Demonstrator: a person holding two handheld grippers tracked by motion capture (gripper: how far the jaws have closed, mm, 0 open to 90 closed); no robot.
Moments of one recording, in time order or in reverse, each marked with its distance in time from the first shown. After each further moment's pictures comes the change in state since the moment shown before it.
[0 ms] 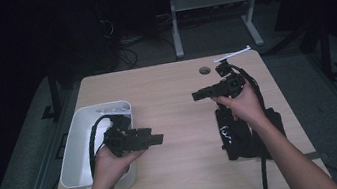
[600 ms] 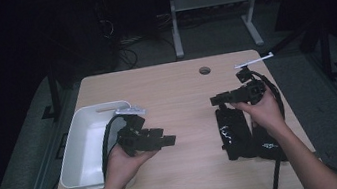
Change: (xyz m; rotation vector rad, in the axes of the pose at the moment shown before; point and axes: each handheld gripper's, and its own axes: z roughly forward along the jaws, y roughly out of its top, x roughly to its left) left arm -0.016 0.005 0.025 0.024 -0.032 0.025; right arm -0.022 -0.034 -0.034 -0.017 -0.028 0.034
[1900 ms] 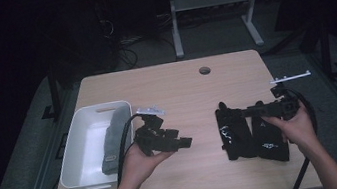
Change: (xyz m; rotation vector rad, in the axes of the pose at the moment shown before) left arm -0.015 0.006 0.035 0.042 -0.039 0.043; right arm -0.050 -0.067 -0.046 -0.033 -0.066 0.094
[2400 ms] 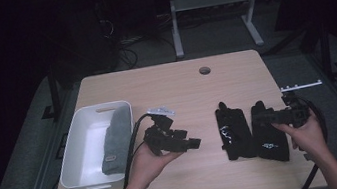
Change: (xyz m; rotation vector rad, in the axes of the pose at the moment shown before) left arm -0.006 0.003 0.020 0.014 -0.032 0.015; right arm -0.027 -0.028 -0.010 -0.007 -0.030 0.039
